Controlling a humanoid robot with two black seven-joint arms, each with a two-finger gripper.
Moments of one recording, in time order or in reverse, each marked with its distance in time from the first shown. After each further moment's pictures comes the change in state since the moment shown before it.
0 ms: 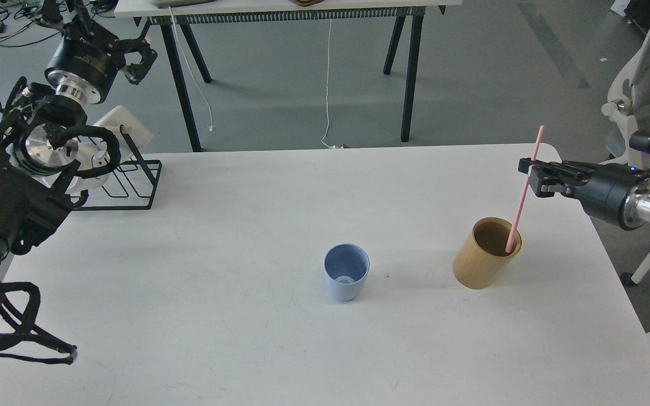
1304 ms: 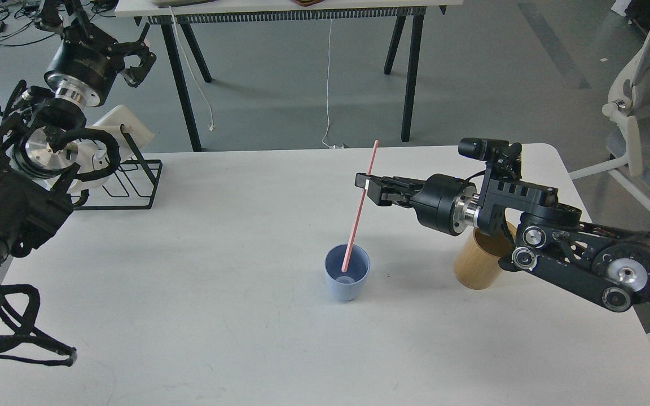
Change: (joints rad) left arm 0.008 0.001 0.001 0.002 0.000 0.000 -0.006; right arm -0.086 0.613 0.127 -0.183 0.035 0.051 0.010
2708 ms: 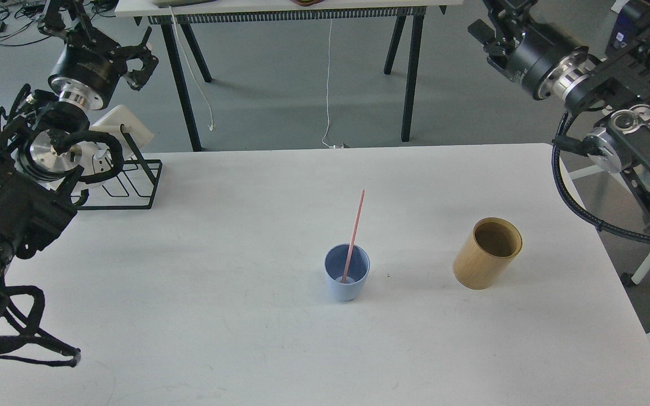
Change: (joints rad) left arm 0.005 -0.017 -0.007 0.014 -0.008 0.000 -0.006; right arm -0.002 0.015 0.622 -0.253 0.575 0.009 0.006
